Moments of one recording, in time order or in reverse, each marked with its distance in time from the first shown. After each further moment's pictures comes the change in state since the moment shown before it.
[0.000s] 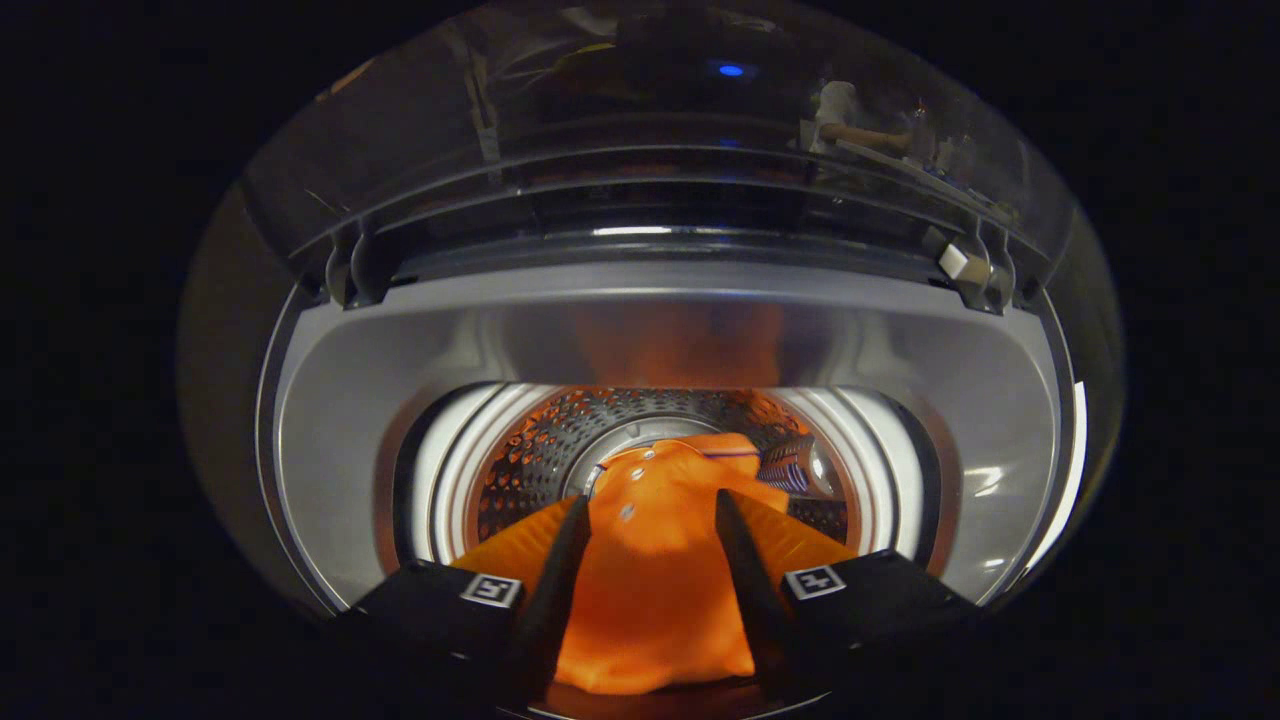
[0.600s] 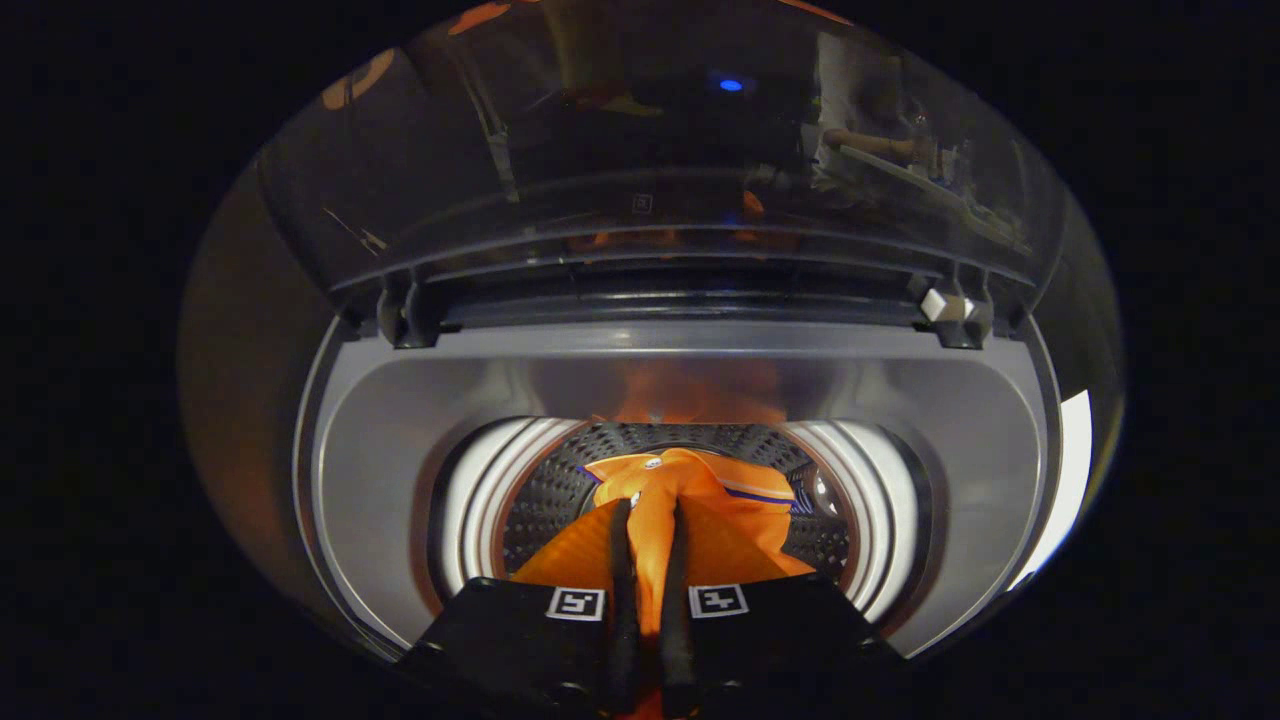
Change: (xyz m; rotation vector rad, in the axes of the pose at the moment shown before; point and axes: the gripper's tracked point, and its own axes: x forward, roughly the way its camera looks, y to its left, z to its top) arm -0.008 0.006 0.020 0.003 -0.075 0.033
